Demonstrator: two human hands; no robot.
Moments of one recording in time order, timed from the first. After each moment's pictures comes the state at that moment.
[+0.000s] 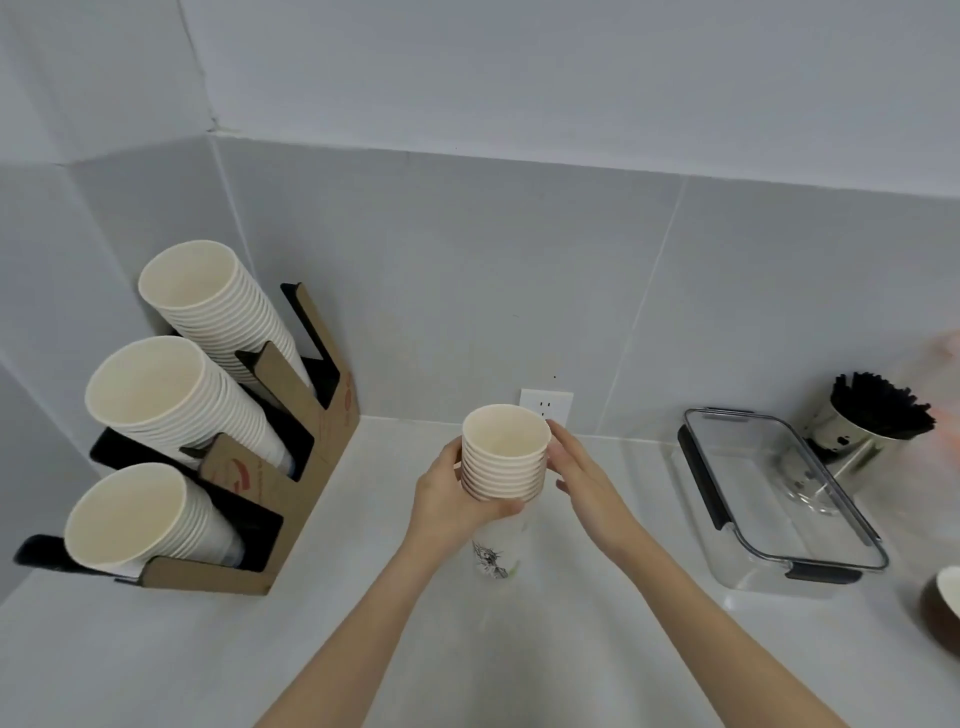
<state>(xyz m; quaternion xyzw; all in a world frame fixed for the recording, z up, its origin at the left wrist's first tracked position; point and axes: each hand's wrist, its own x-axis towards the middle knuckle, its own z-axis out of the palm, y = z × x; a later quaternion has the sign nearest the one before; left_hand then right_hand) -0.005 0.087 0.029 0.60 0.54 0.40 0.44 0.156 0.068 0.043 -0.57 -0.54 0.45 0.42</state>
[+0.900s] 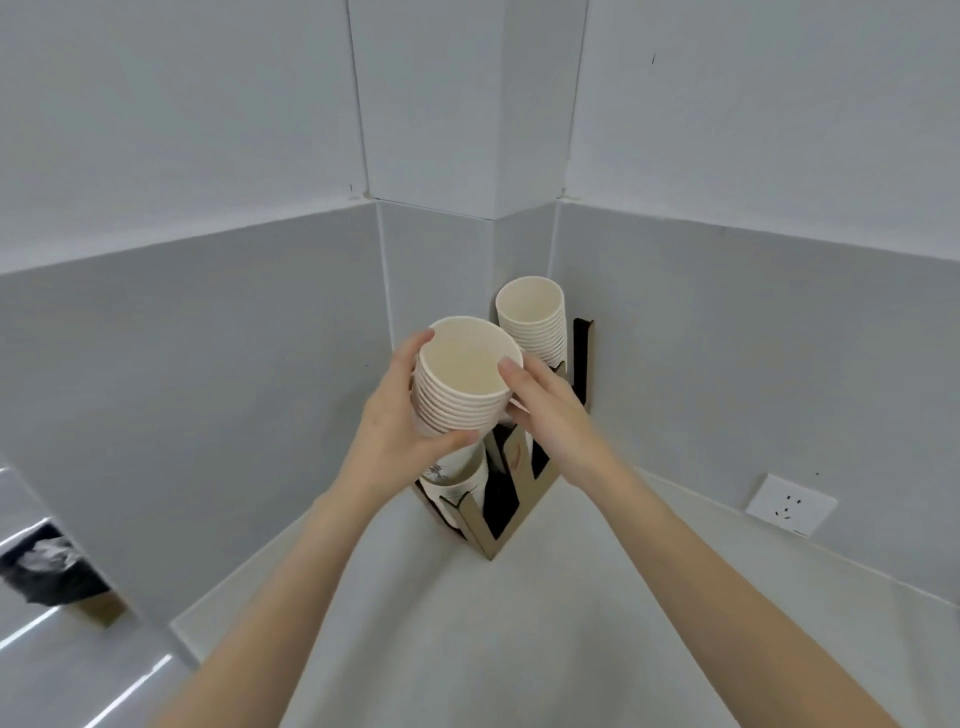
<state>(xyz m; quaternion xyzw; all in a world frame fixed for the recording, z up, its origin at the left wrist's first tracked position) -0.251 -0.012 0.147 0.58 0.61 0.52 0.13 -0.109 0.067 0.158 -0.26 -0.66 0.59 0.38</state>
